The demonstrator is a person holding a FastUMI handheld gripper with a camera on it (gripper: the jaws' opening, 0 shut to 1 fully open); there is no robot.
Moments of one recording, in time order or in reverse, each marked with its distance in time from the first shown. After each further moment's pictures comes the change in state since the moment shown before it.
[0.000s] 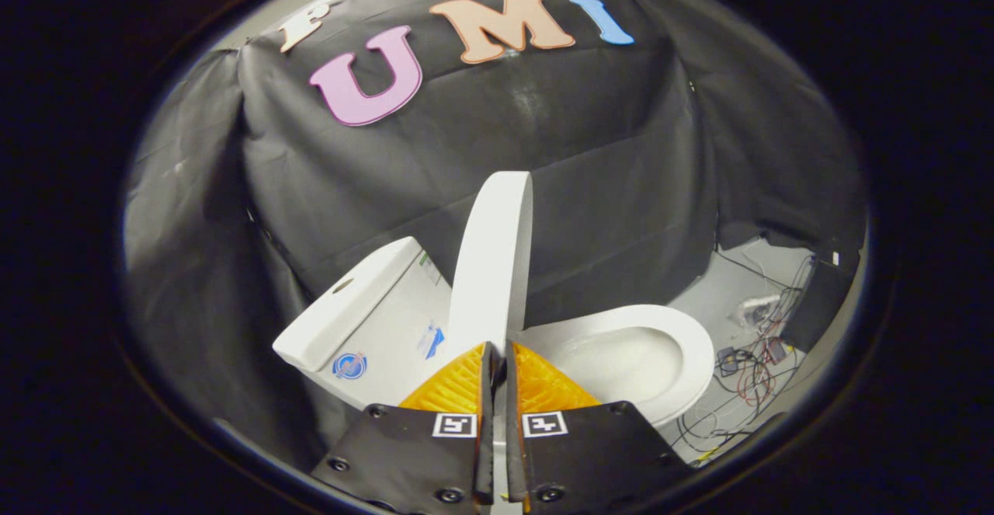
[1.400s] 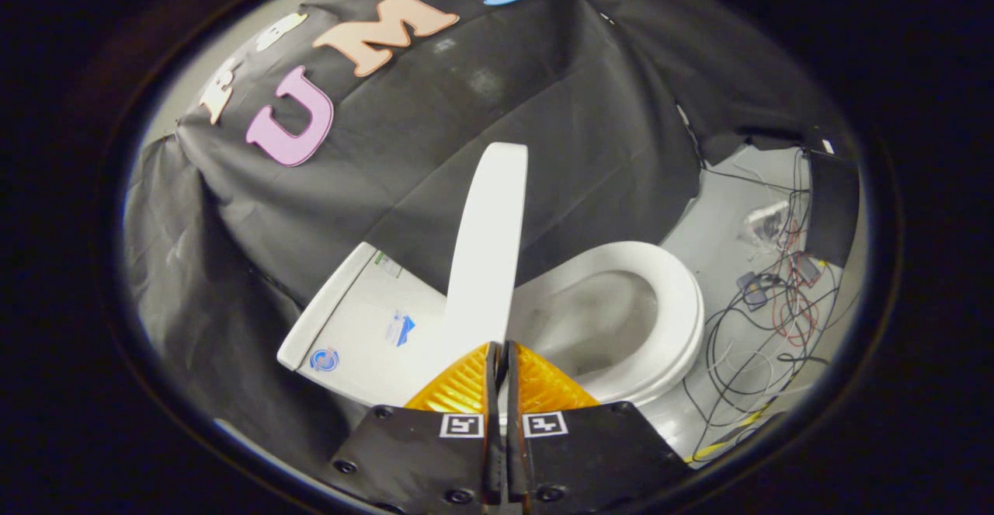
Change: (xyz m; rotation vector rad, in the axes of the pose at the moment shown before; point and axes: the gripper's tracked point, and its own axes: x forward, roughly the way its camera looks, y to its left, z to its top) arm -0.007 -0.122 -0.052 0.316 0.090 0.046
